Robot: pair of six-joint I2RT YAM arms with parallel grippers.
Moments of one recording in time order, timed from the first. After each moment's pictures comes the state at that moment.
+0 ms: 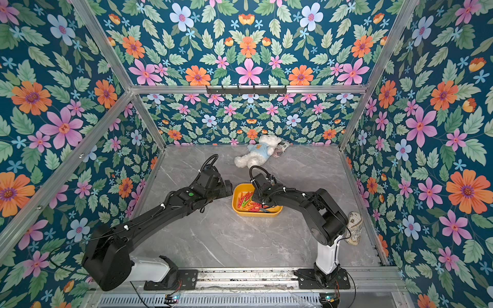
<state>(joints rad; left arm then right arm) -0.65 1.37 0.97 -0.39 -0.22 -0.68 0.71 1.84 1.15 -0.33 0.12 0.92</state>
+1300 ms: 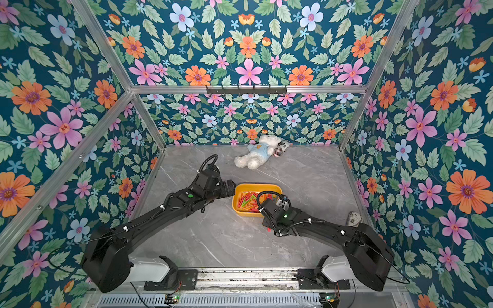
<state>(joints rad) -0.65 1.34 0.94 -0.30 -0.13 -0.66 0.92 1.37 0.73 -0.53 0.21 1.18</state>
